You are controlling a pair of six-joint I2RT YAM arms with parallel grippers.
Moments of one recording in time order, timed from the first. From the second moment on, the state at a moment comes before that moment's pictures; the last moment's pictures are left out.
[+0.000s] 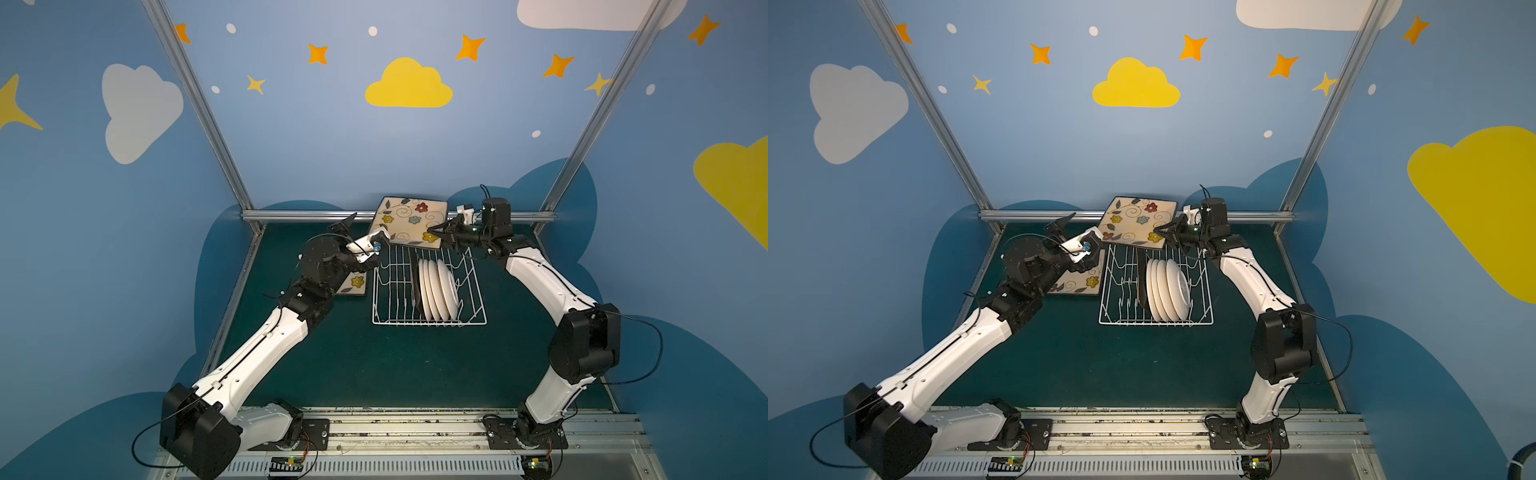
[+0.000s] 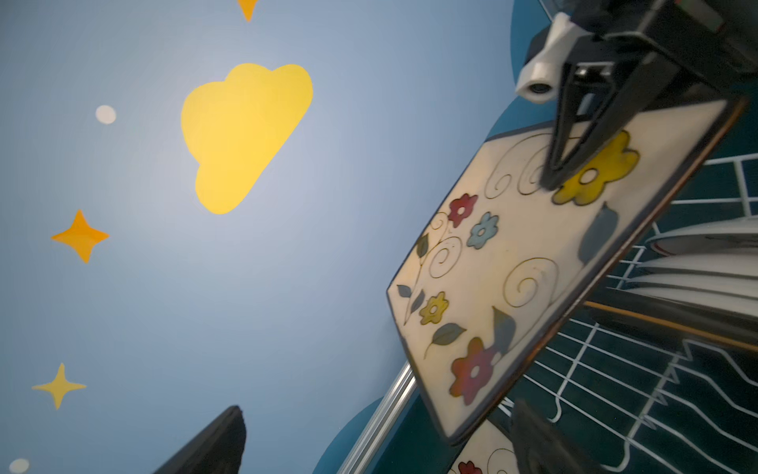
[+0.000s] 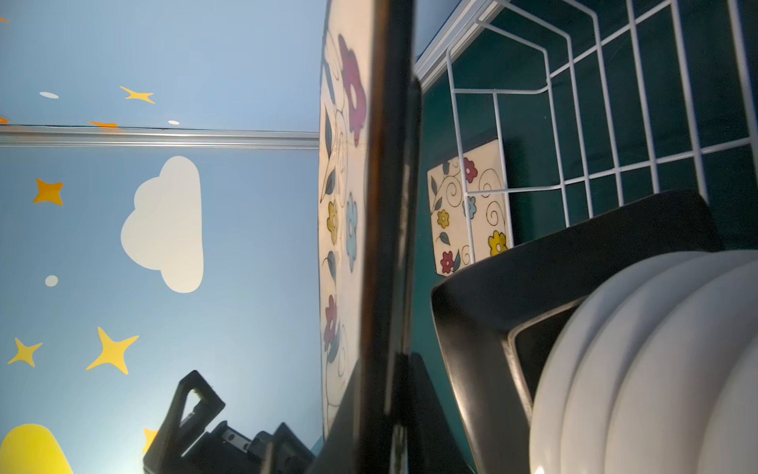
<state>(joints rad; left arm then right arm) -0.46 1.20 1.07 0.12 -0.07 0.76 0.31 1.74 1.53 -0.23 -0.74 1.14</state>
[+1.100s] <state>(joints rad) -0.12 1.55 1.54 -0.35 0.83 -0.20 0.26 1.63 1.43 -0.19 -0.81 0.81</state>
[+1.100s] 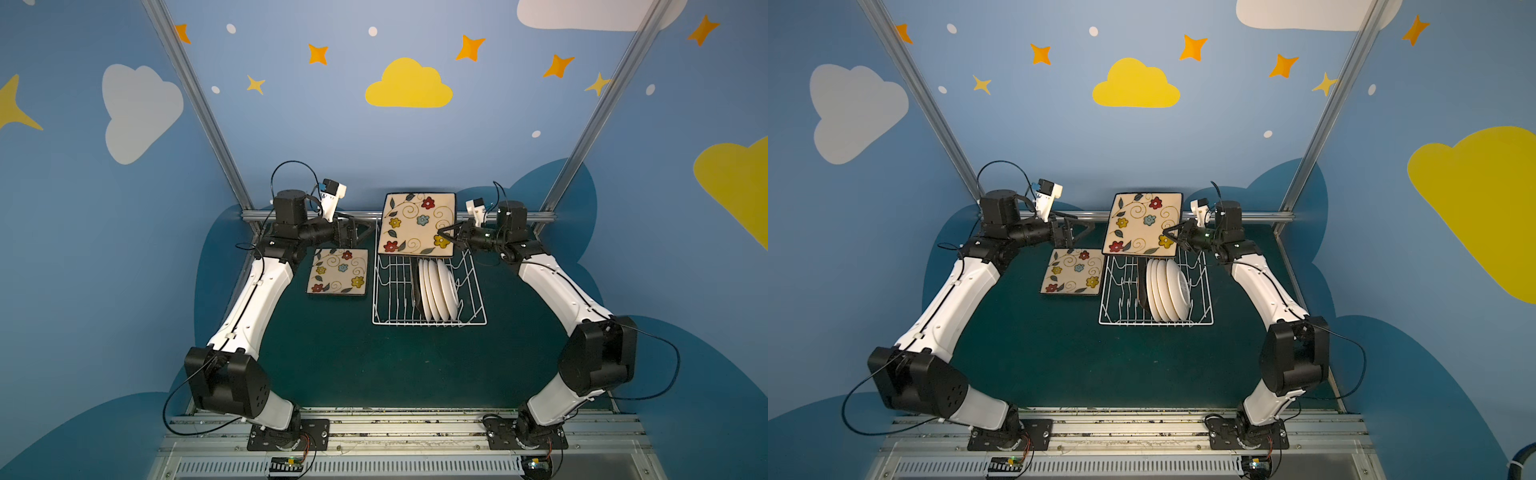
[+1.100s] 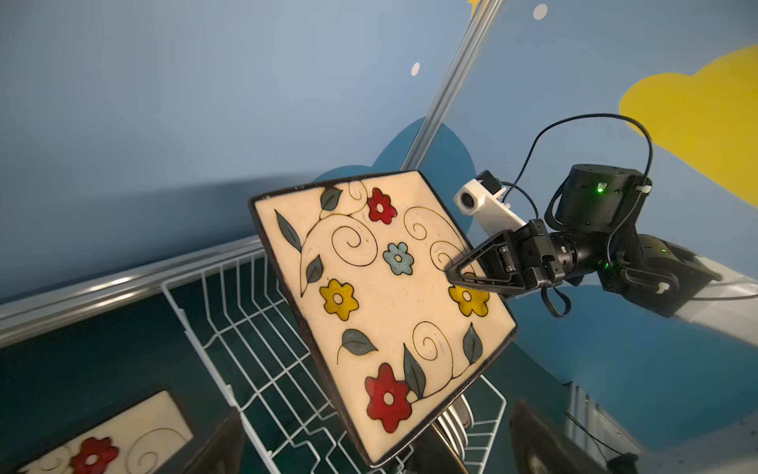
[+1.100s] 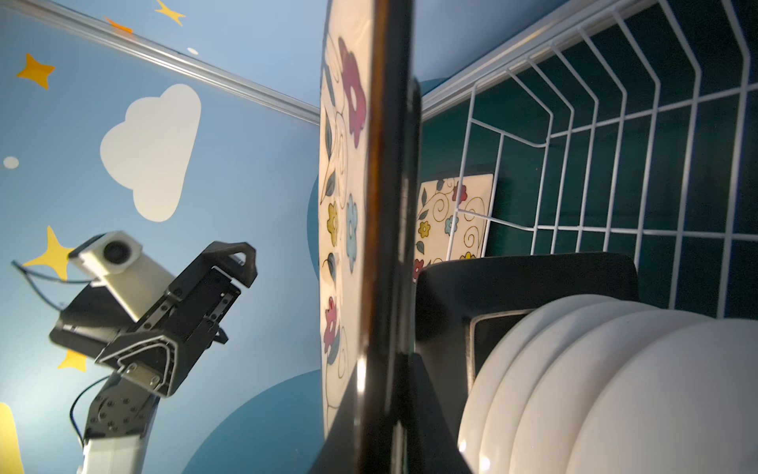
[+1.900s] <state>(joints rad) -0.21 1.81 1.62 -0.28 1.07 -0.38 0.32 1.59 1.29 -0.02 -0.85 0.72</state>
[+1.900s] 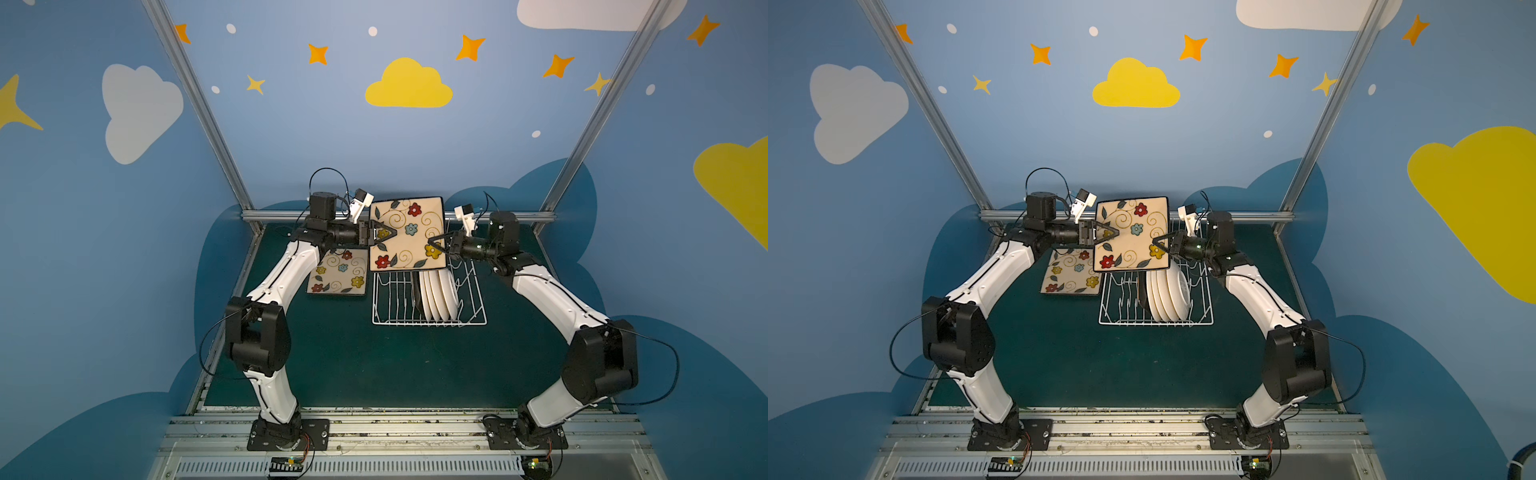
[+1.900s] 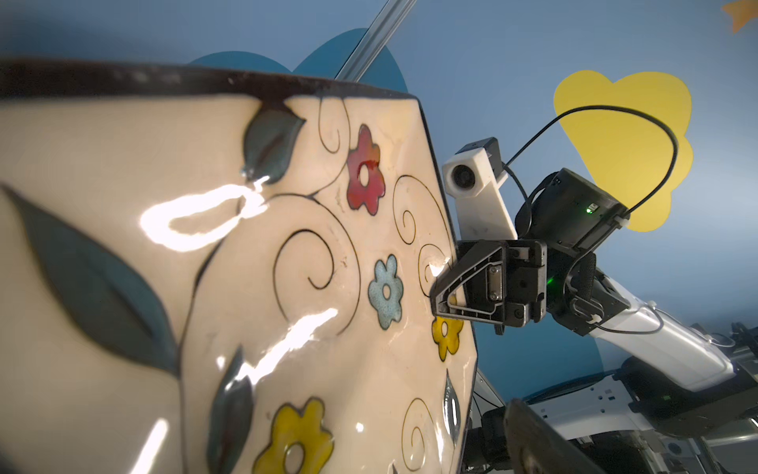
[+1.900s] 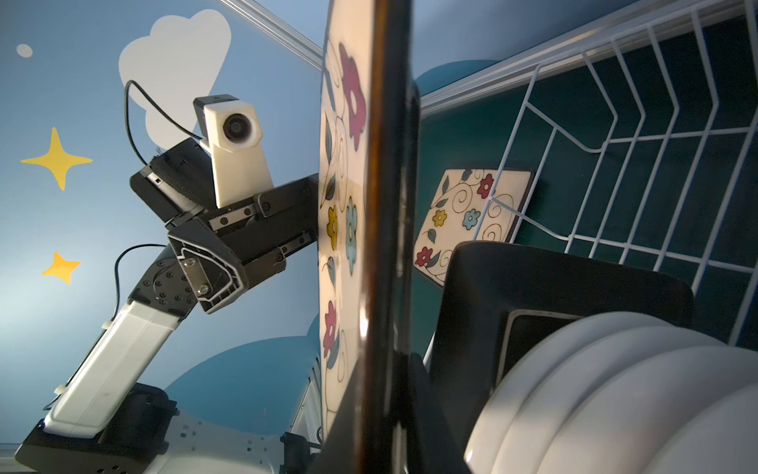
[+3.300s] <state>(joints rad) -0.24 1.84 1.58 -0.15 1.14 -0.54 0.29 1.55 1.29 0.02 -0.87 0.72</state>
